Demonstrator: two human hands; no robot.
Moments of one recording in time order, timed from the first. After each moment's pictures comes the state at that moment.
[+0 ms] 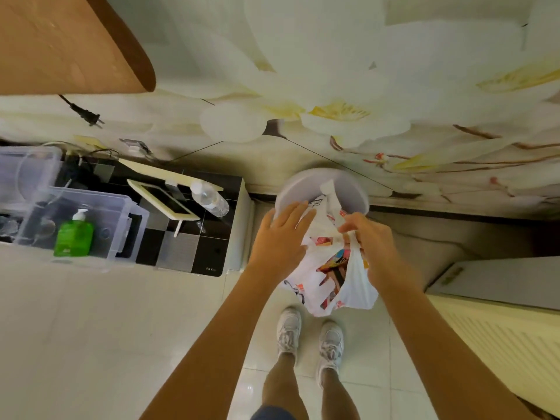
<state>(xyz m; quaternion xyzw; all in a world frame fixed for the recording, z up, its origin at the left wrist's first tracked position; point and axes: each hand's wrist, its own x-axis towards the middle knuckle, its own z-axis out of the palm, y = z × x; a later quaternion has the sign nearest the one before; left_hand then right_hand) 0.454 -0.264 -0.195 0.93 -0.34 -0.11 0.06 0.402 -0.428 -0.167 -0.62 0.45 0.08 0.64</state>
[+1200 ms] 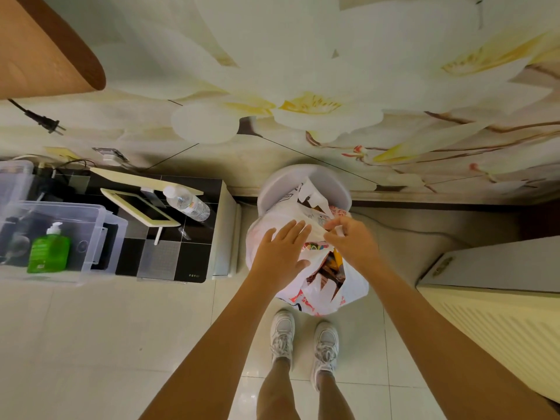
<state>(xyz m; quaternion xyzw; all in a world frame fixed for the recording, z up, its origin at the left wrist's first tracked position) 0.428 -0.301 -0.245 0.91 -0.37 -0.21 0.02 0.387 -0.469 -0.252 -0.83 0.29 0.13 0.45</state>
